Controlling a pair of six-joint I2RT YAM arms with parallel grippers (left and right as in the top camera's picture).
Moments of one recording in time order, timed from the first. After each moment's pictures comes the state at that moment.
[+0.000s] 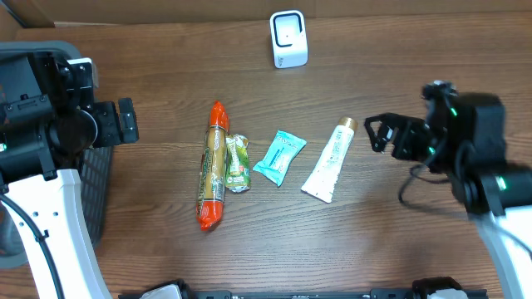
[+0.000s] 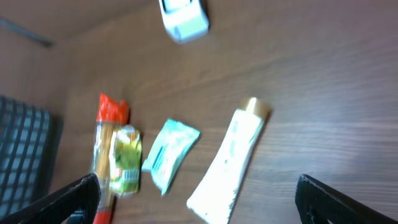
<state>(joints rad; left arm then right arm) 0.28 1.39 1.74 -1.33 0.00 0.11 0.12 1.15 1.14 -0.80 -0.34 0.36</state>
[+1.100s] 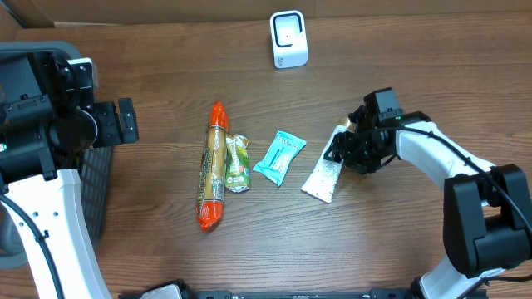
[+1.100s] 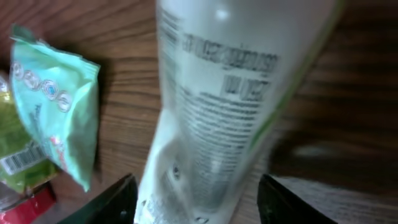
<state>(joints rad) 0.28 1.39 1.74 -1.33 0.00 0.11 0.23 1.82 1.06 -0.60 -0.46 0.40</state>
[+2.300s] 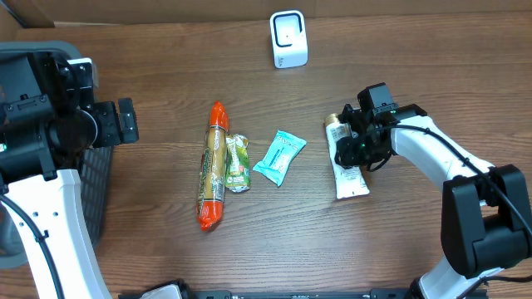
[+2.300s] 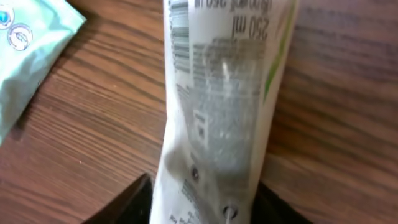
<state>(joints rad) 0.28 1.39 1.74 -1.33 0.00 0.11 0.26 1.83 1.15 -0.76 -0.28 -0.02</state>
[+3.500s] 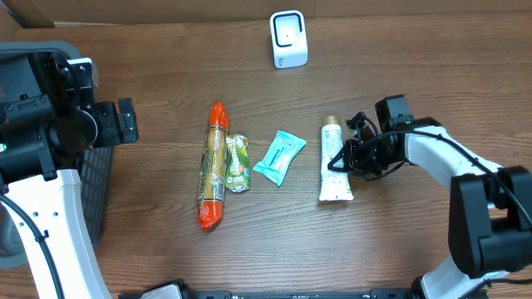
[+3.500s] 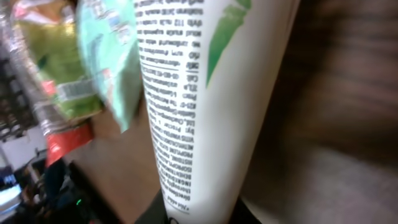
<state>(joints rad) 0.28 1.39 1.74 -1.33 0.00 0.11 0.16 1.80 1.04 -0.68 -0.73 0.15</state>
